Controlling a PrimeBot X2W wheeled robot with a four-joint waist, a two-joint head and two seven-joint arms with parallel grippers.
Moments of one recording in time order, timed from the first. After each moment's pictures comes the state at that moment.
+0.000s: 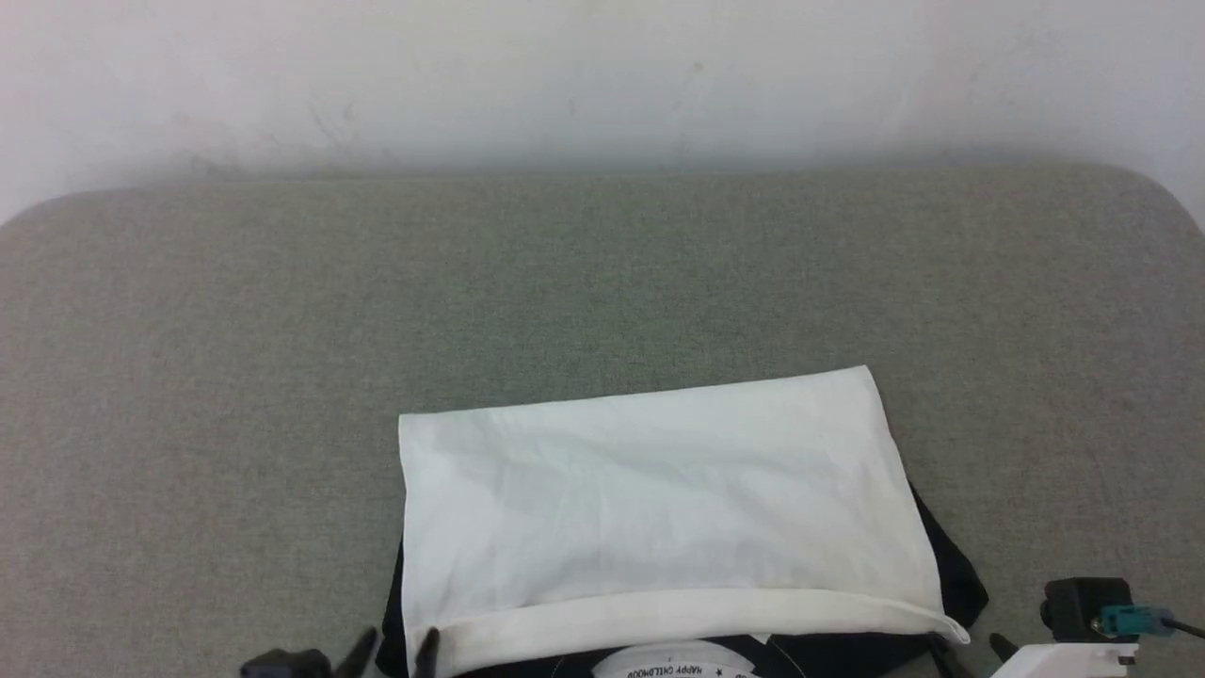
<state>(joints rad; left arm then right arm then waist) 0.22 0.27 -0.25 0.10 -0.48 0.01 0.00 0.22 -0.05 -0.10 0.01 0.23 0.13 0.49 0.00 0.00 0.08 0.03</state>
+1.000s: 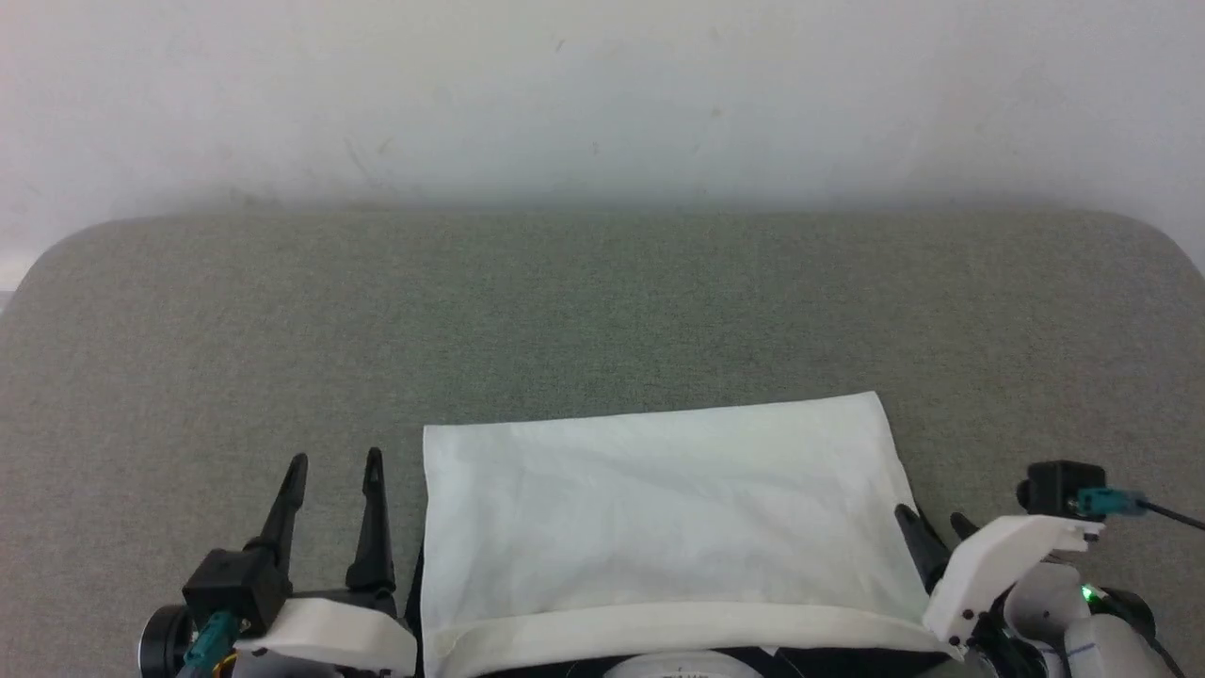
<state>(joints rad) 0.05 0.20 -0.14 0.06 -0.31 0.11 -0.26 -0.11 -0.05 -0.12 0.39 0.34 0.13 0.29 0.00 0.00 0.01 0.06</state>
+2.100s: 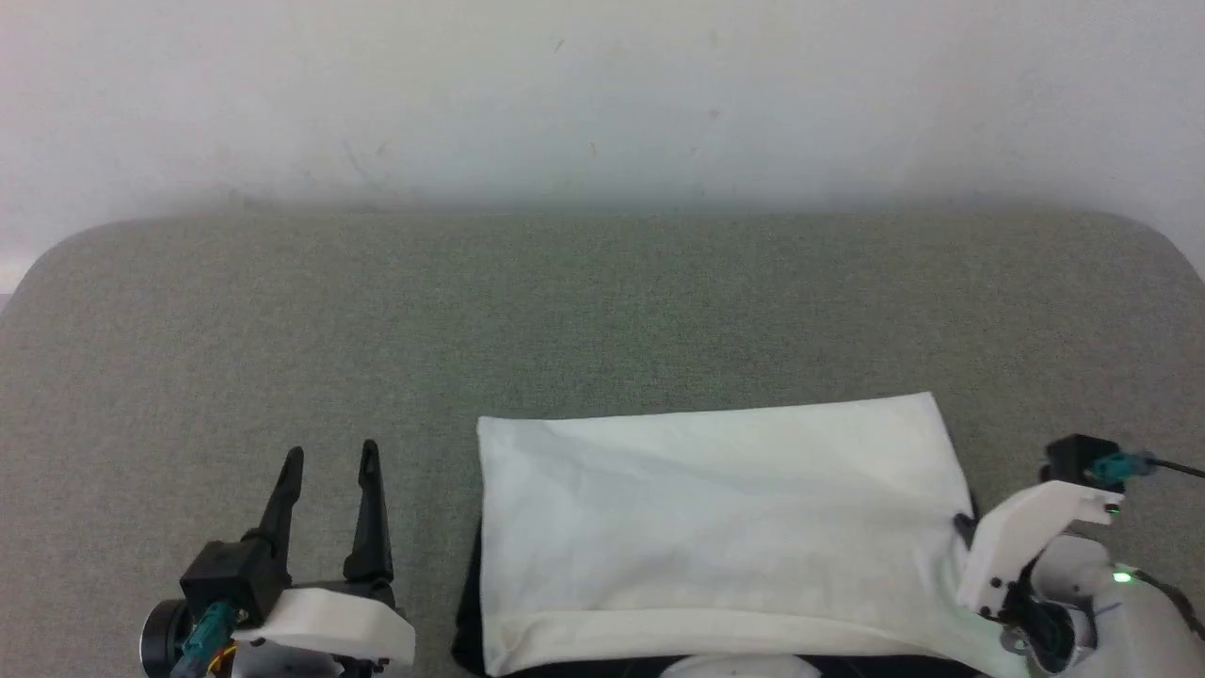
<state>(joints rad) 0.02 0.14 -0.06 0.10 -0.26 0.05 -0.26 -0.29 -0.04 -0.21 0.64 0.24 0.13 0.43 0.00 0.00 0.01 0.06</state>
